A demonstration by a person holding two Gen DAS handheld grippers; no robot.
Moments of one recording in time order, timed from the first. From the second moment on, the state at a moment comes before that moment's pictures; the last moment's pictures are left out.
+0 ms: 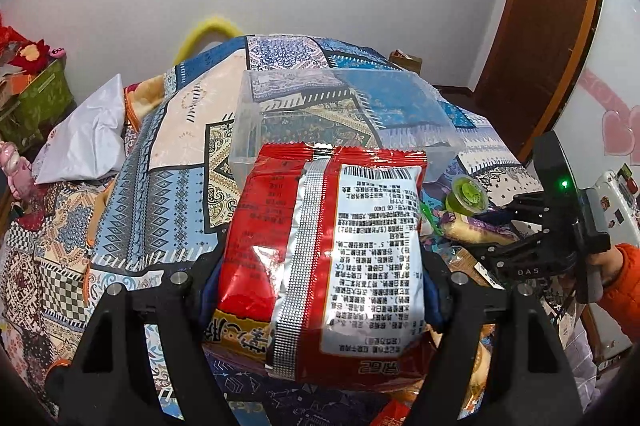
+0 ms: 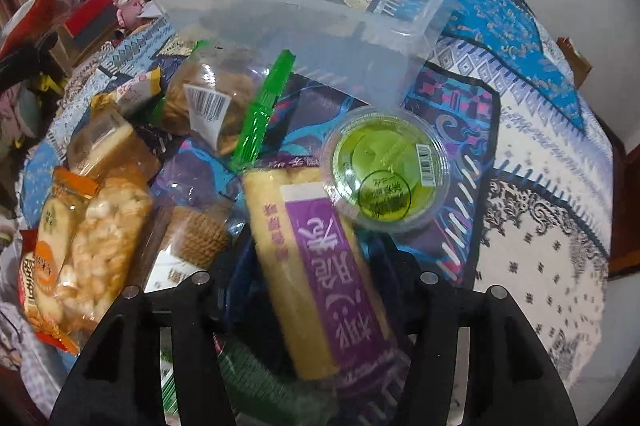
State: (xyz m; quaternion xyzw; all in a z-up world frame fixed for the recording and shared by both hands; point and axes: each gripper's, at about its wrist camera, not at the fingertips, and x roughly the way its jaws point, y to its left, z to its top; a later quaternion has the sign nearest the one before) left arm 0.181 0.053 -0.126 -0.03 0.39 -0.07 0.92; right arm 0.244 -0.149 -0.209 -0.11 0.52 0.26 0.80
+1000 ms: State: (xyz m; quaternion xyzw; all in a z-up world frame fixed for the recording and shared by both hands) left arm 0.214 0.049 -0.083 -0.04 0.34 -0.04 0.94; right arm 0.237 -0.145 -0.083 -0.05 0.35 0.24 0.90
